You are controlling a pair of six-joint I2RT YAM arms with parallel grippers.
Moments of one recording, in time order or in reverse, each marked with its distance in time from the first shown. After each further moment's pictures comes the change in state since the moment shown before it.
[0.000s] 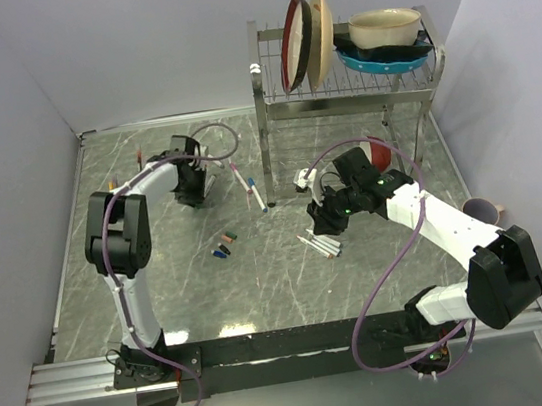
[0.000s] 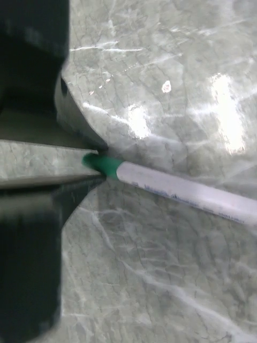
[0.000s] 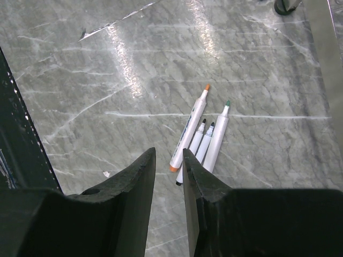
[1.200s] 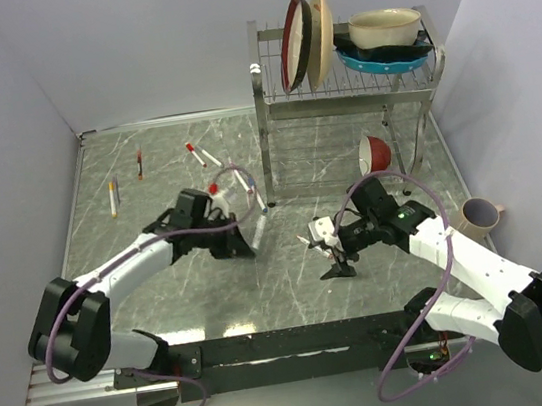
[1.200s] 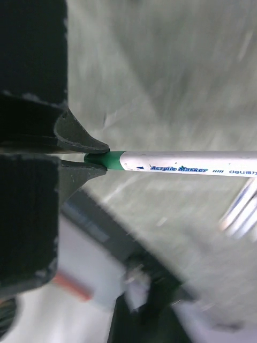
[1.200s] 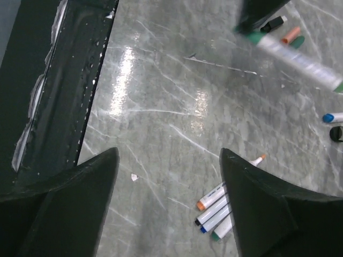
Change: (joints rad) left arm -0.245 -0.673 -0.680 0.265 0.592 -0.441; right arm 0.061 -0.267 -0.224 -0.033 -0.342 -0.479
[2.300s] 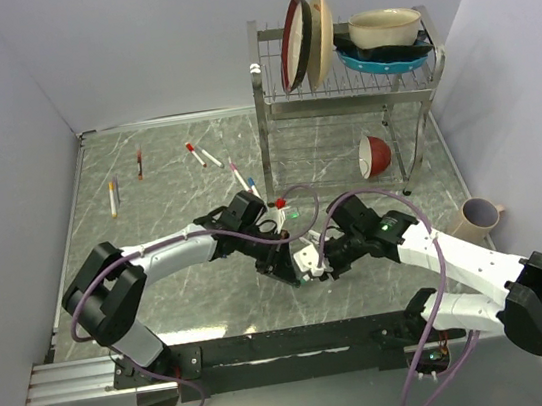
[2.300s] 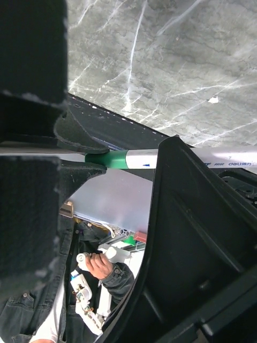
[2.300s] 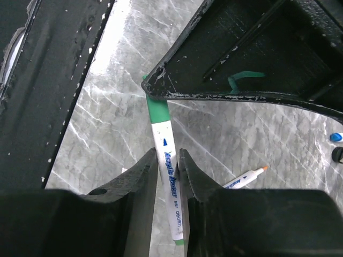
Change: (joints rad) left arm -0.309 0.236 0.158 0.054 0.343 -0.014; right arm 0.198 0.046 -0.031 0.046 0.214 -0.104
